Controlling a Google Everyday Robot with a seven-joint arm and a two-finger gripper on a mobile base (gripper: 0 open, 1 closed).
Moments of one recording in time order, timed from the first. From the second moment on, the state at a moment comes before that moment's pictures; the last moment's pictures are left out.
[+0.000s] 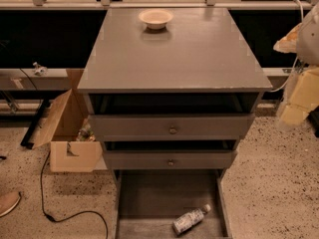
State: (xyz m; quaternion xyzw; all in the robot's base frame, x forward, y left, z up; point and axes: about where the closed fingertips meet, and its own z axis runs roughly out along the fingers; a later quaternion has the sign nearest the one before) arm 0.438 -0.216 0.980 -0.60 0.78 -0.04 0.17
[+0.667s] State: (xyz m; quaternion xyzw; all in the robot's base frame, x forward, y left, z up) arm 0.444 -0.207 0.950 -0.62 0.77 -0.02 0.17
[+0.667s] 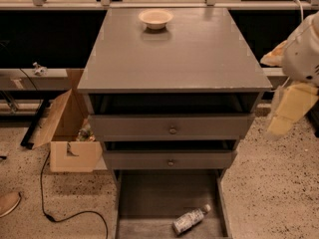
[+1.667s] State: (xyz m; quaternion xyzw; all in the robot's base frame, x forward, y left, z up) arm 0.451 -0.173 0.811 -0.65 0.74 0.04 0.16
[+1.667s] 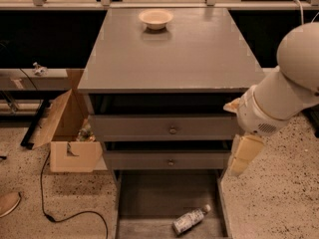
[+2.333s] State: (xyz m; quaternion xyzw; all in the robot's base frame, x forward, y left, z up) arm 0.459 -0.216 0.701 -0.63 0.76 0.07 0.12
